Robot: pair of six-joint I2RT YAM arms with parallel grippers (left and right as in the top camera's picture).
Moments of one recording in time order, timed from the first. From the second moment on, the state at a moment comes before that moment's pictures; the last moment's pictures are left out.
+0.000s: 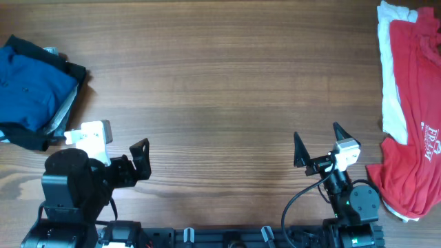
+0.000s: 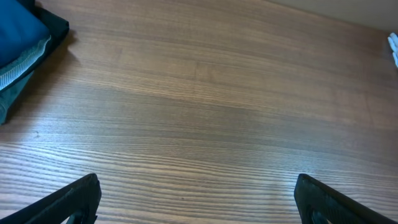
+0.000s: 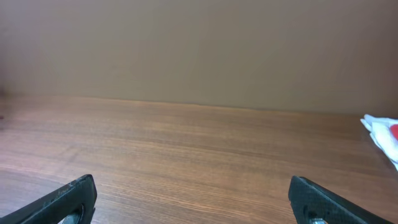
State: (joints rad) left arm -0.07 0.60 0.99 -1.07 0.08 -0.25; right arm 0.12 0.02 0.01 0.01 -0.13 0.03
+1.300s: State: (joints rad) left arm -0.07 0.21 0.57 -0.78 -0.01 -0.22; right arm 0.12 0.01 0.01 0.01 -0.14 0.03
